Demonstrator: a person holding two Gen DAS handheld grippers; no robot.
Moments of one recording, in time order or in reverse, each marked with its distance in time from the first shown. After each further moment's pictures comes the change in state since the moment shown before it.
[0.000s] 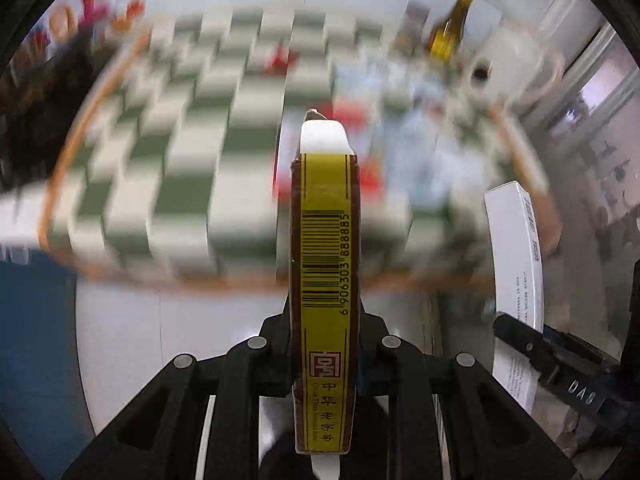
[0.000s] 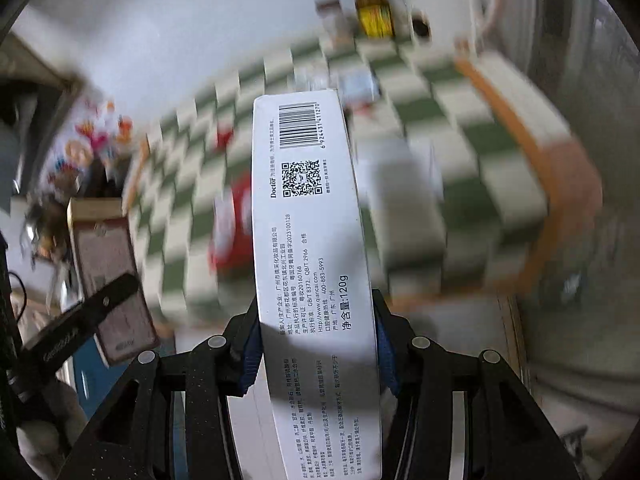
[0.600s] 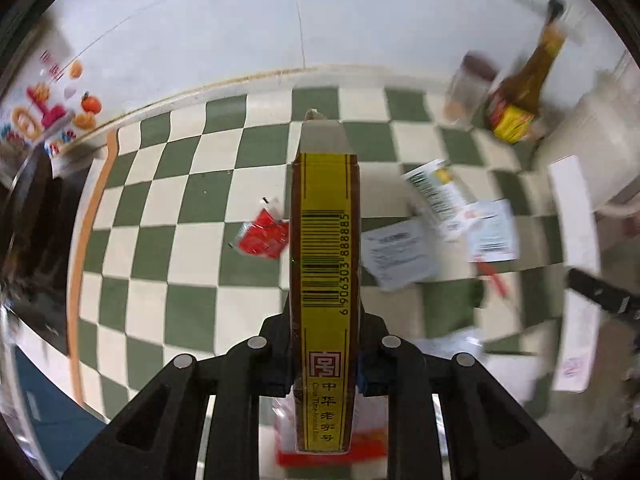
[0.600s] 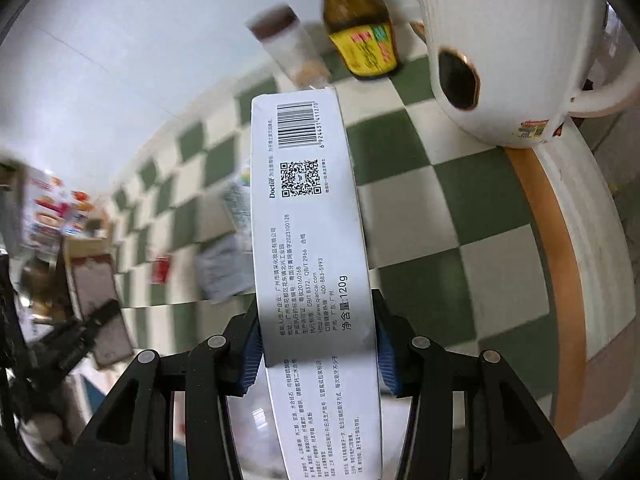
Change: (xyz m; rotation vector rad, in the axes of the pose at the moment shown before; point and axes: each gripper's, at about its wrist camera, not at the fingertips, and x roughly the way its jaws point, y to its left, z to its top) left arm 0.024 -0.052 0.276 0.035 -0.087 0.171; right arm 0.085 -0.067 0.320 0.046 0.000 0.088
